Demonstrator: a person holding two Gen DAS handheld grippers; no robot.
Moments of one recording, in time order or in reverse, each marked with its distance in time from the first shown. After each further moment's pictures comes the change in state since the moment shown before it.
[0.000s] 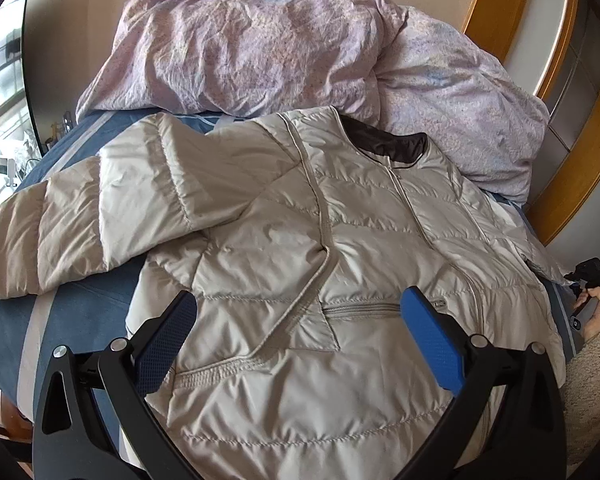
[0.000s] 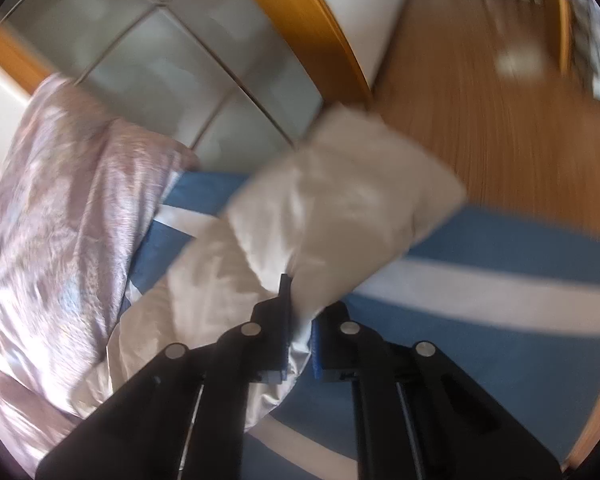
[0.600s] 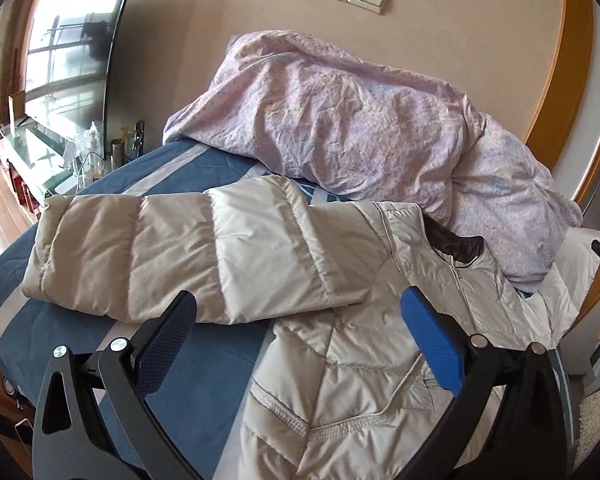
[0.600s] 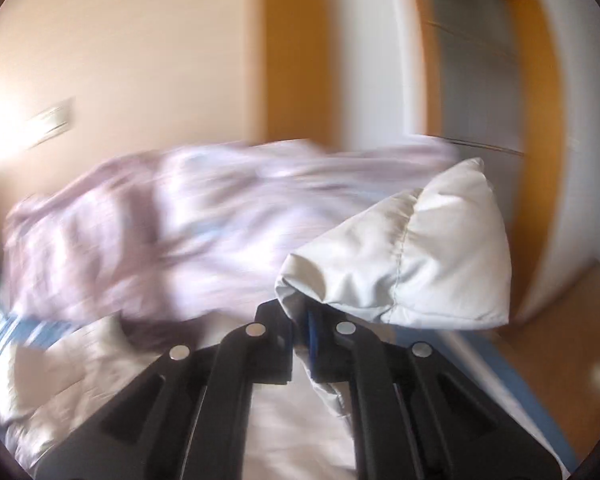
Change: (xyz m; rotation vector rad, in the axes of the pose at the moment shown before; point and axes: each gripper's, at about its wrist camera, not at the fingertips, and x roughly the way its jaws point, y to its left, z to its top) left arm -0.043 0.105 0.009 -0.229 -0.237 0.096; right arm -0.164 0.262 -0.165 -0.931 -0.291 0.526
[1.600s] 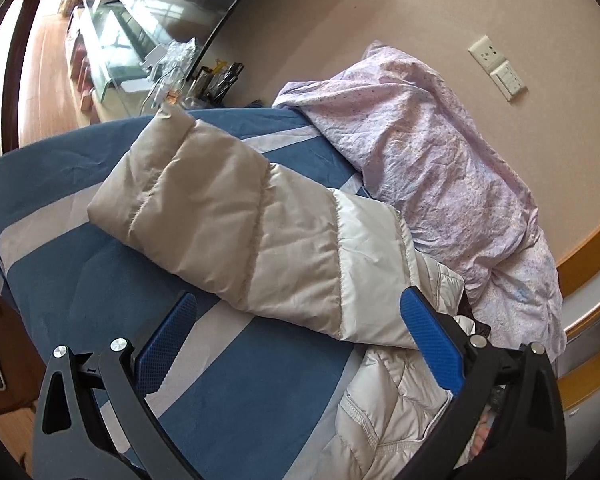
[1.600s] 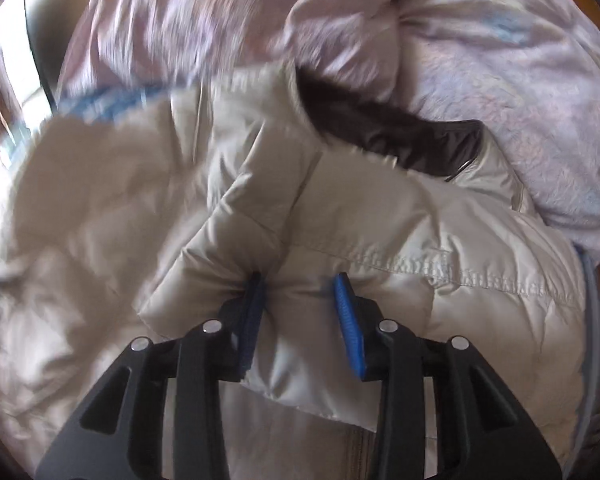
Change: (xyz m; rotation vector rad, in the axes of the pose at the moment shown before) left arm -0.002 0.140 -0.011 -0.492 0.033 0.010; right arm 0.091 0.213 -0.142 -0.440 0.594 0.134
